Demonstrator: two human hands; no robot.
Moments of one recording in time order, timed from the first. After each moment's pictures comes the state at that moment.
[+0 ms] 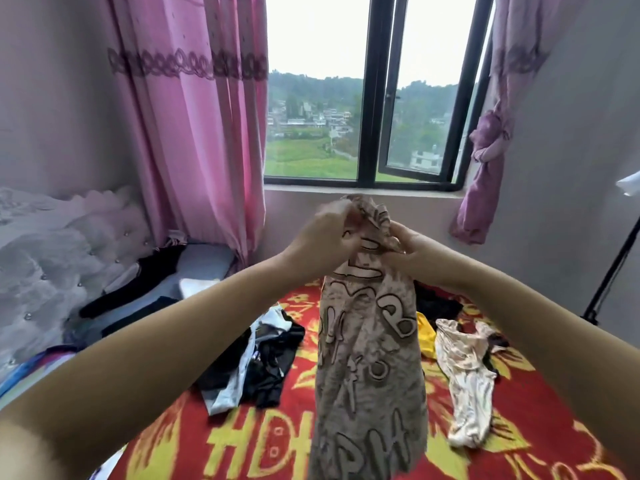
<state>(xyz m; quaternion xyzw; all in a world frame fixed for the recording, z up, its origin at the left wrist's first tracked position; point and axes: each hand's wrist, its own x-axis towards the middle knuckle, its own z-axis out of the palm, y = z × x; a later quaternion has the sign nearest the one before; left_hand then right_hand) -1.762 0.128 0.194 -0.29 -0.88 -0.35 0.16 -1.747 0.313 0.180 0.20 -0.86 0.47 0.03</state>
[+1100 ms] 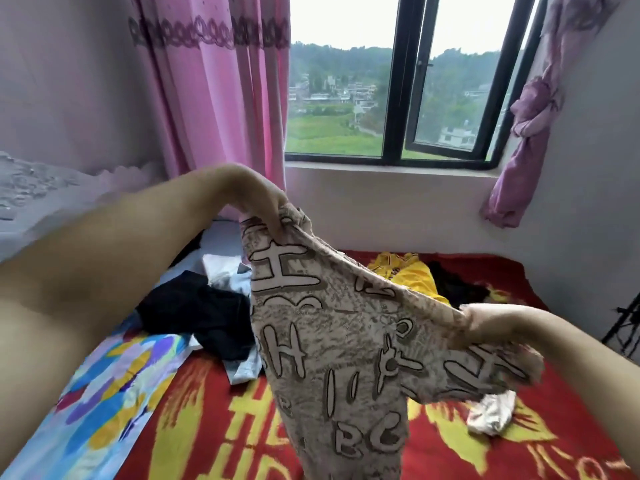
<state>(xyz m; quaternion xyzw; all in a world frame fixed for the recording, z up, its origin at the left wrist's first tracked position) -1.836 0.024 0.232 -0.15 -0.95 -0.08 -0.25 -1.780 0.406 0.062 0.05 -0.95 0.18 -0.25</state>
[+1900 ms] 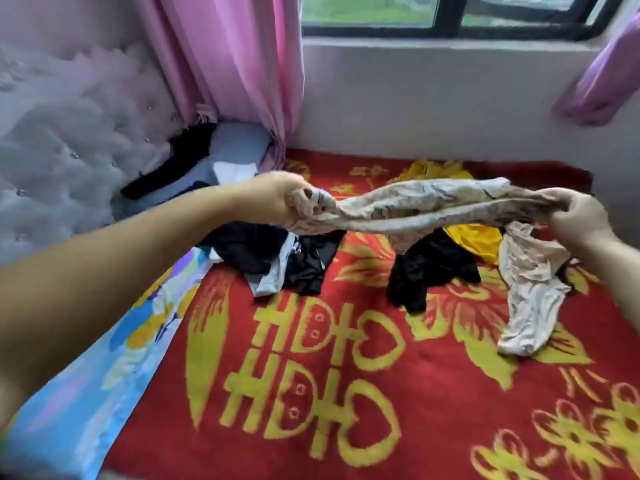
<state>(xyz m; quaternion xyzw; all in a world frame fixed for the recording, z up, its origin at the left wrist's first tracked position) -1.857 -0.013 0.067 -0.28 -0.93 -0.22 -0.09 -1.877 0.431 -0.007 -0.10 -0.93 0.33 0.15</state>
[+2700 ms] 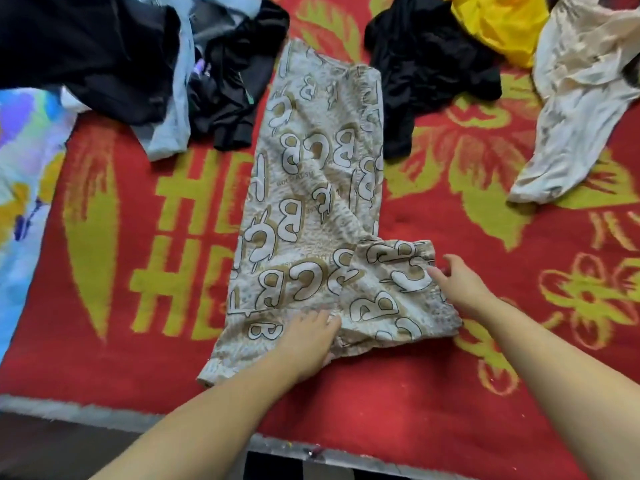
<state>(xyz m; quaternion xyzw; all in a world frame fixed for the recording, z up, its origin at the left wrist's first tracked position) -1.661 0.148 -0.437 -0.26 -0.90 0.03 -0.35 -1.738 0.432 -0.436 -0.22 -0.88 0.27 -0.31</state>
